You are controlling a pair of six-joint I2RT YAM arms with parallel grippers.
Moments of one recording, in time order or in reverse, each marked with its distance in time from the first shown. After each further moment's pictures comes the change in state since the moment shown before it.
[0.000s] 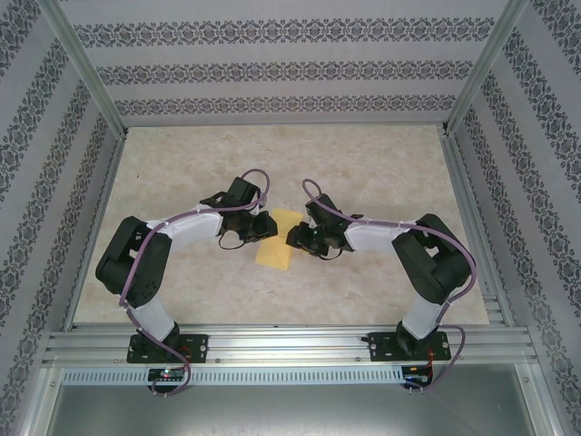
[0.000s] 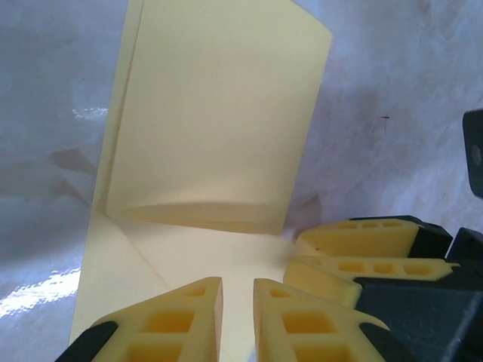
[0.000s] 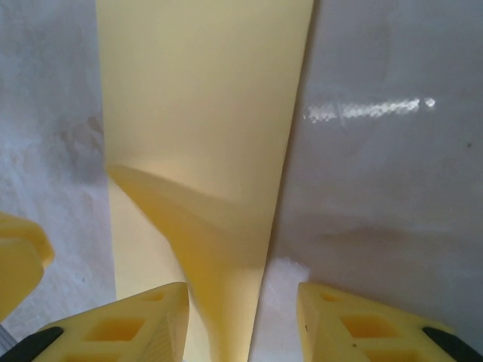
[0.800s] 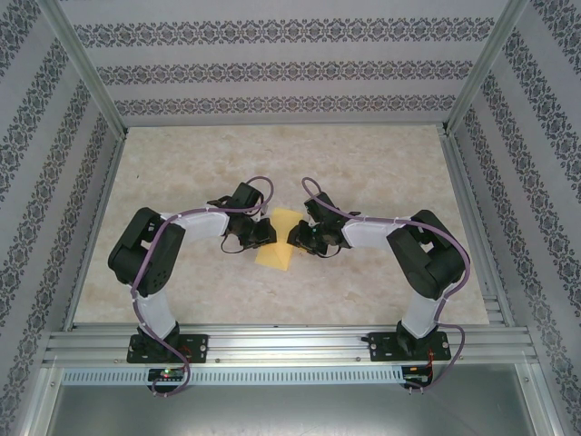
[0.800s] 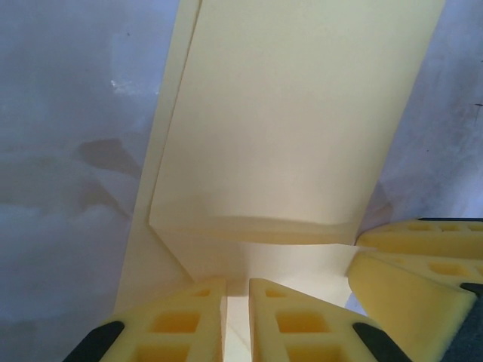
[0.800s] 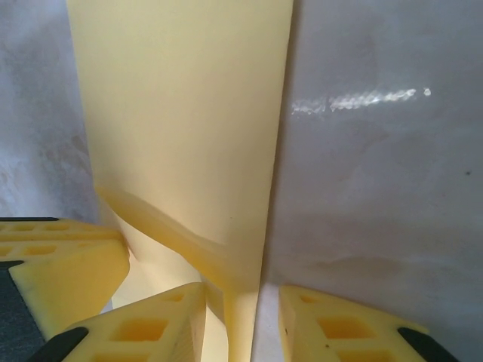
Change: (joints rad) left arm 0.000 0.100 0.000 0.000 0.000 0.012; right arm -0.007 0.042 0.030 -0.008 -0.014 0.032
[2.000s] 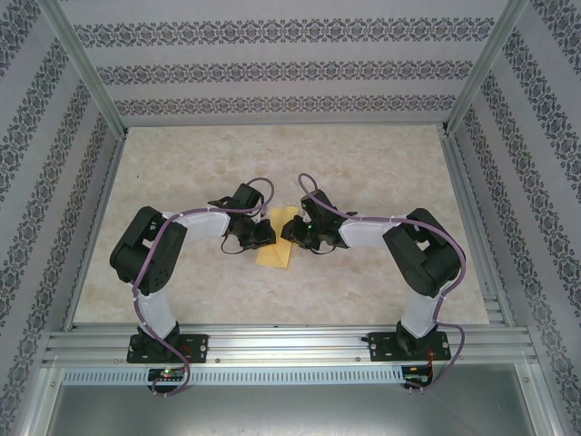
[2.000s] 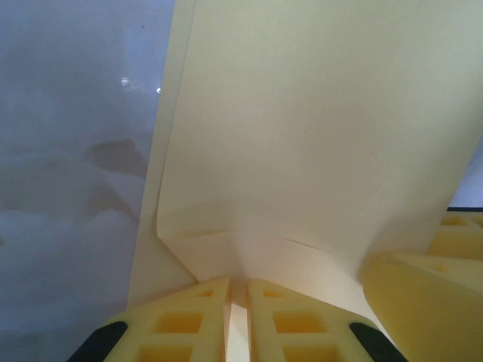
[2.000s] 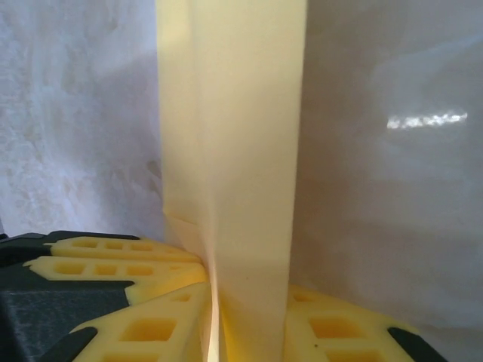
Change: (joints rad) left arm 0.000 0.014 -0.001 -0.002 -0.003 0.008; right arm 0.010 0.024 0.012 0.132 -0.013 0.022
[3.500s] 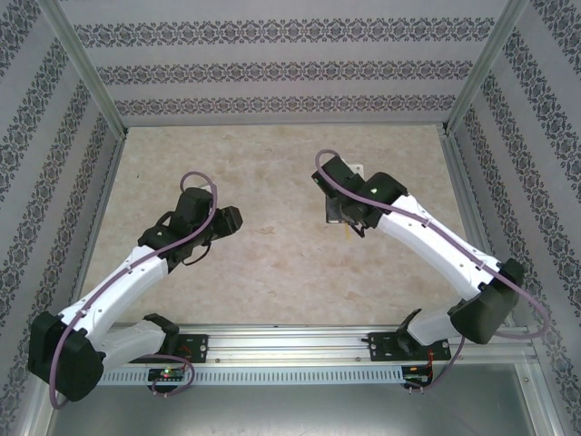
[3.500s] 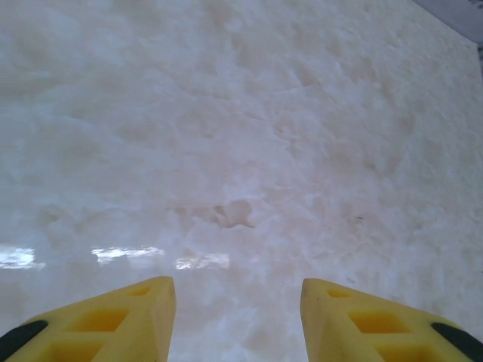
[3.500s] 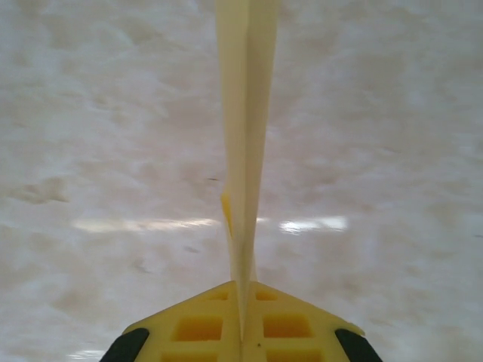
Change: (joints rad) left arm 0.051 -0.760 -0.220 -0.114 -0.407 -0.037; right arm 0.112 -0.364 0.564 -1.240 0.796 -0.304
